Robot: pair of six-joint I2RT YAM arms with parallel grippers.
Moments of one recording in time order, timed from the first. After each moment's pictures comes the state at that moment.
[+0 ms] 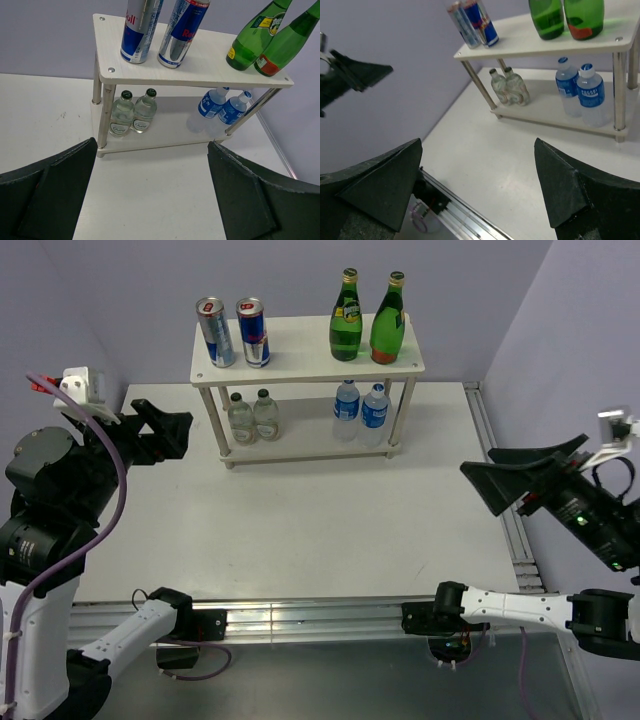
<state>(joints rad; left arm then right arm) -0.33 0.88 1.63 -0.81 -0.09 -0.32 1.17 0.70 1.80 -1.03 0.57 0.44</state>
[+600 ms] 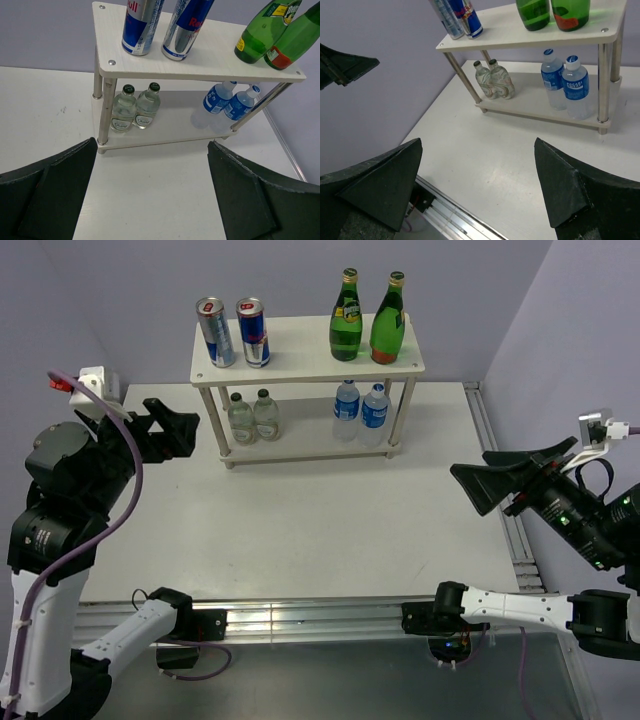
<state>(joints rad) -0.33 0.88 1.56 -0.77 -0.09 -0.32 1.17 0.70 1.73 -1.05 0.61 0.43</state>
